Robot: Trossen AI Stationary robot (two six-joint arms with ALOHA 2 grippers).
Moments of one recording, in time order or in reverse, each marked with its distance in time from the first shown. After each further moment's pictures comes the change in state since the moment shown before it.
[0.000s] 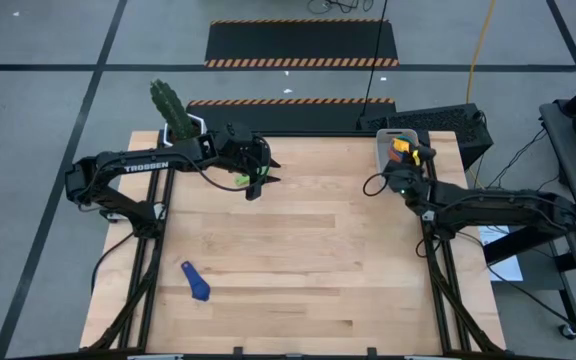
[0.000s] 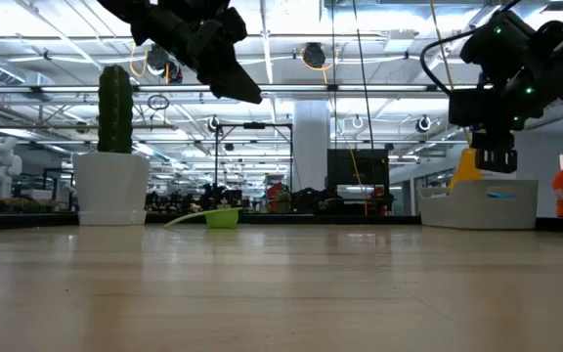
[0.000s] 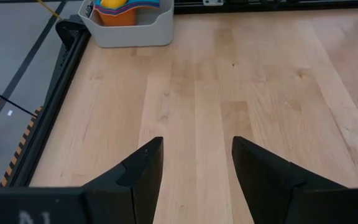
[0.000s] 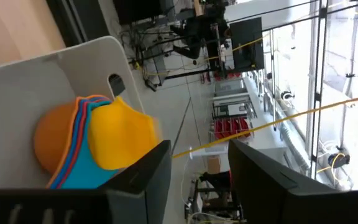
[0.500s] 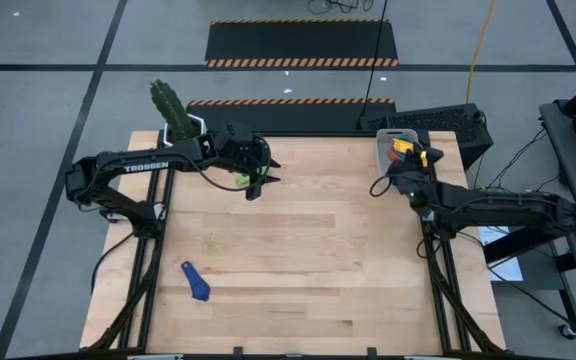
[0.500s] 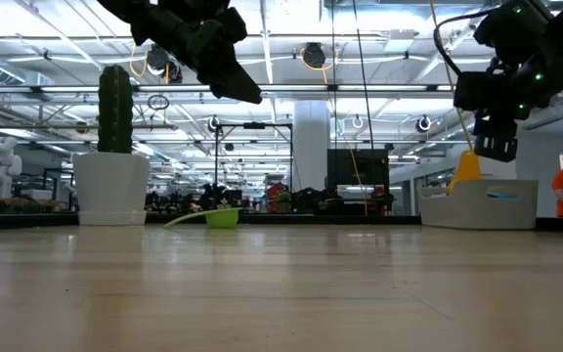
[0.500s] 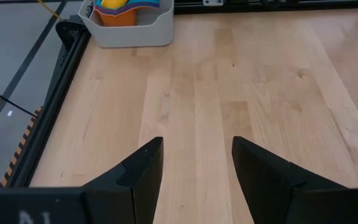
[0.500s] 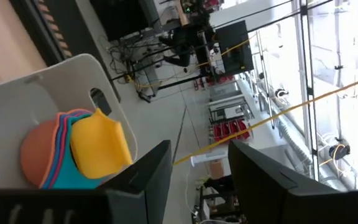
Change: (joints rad) left arm 0.000 0.000 0.000 0.001 0.000 0.002; right arm 0.069 -0.109 0.000 0.005 0.064 -0.010
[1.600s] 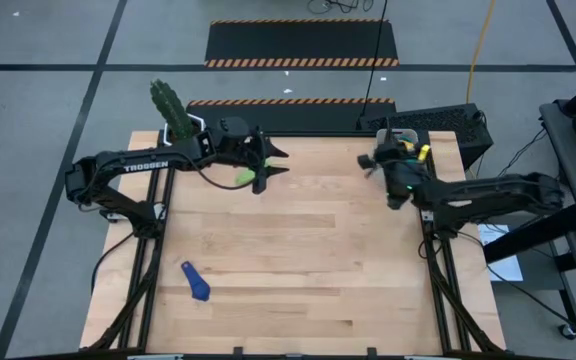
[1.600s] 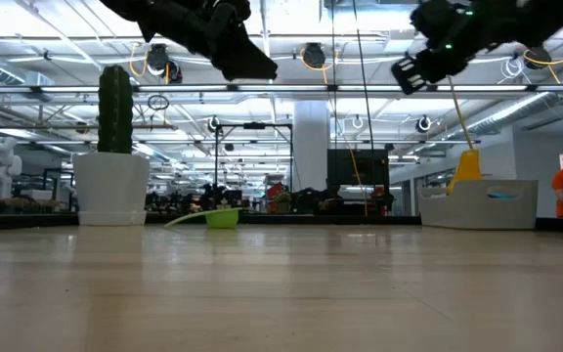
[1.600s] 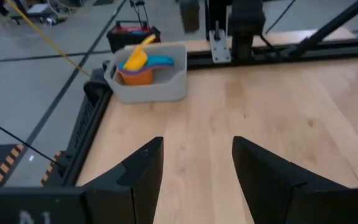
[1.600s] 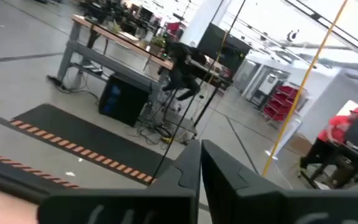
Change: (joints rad) left arm 0.000 0.000 0.026 0.174 0.001 -0.002; right arm 0.102 0.408 0.279 0.685 0.087 0.239
